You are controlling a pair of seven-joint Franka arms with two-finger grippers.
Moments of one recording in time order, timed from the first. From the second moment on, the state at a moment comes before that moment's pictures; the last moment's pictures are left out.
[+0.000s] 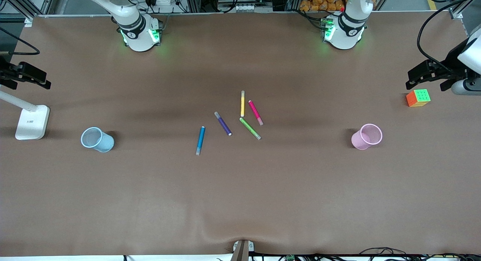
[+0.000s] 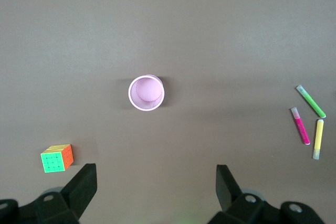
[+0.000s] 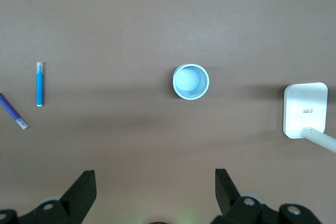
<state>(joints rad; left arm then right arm) 0.03 -0.01 -0.09 -1.55 -0.02 1.56 -0.02 0.01 0.00 -0.09 -1.53 0.00 1.46 -0.07</state>
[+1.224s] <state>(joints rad) -0.01 0.14 -0.19 -1.58 0.03 1.51 -0.06 0.01 0.00 -0.09 -1.52 0.00 1.46 -0.07</state>
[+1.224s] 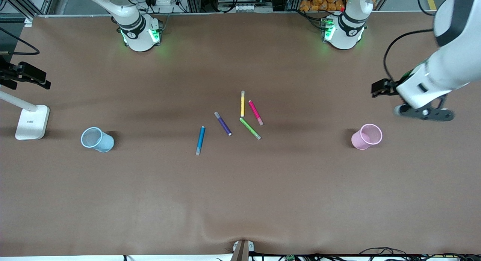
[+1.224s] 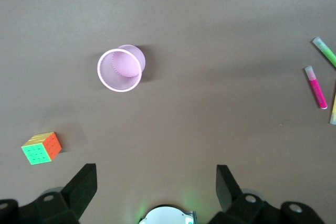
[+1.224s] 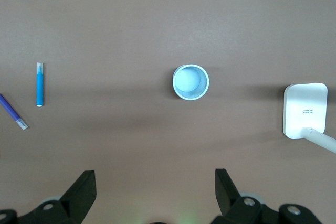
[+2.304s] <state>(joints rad) -0.17 0.38 -0.22 -1.58 0.01 1.72 -0.49 0.01 0.00 -0.09 -1.52 0.00 1.46 -0.07</state>
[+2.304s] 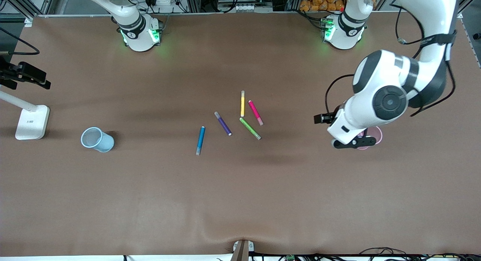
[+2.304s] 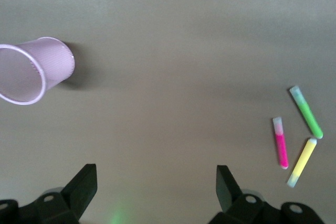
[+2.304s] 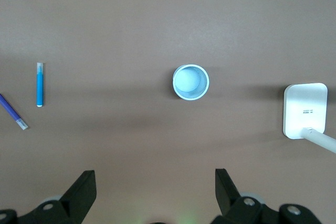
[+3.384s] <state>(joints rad) -0.43 0.61 -0.23 -1.68 0.01 2.10 -1.02 0.01 0.00 -0.09 -1.52 0.00 1.46 -0.07</state>
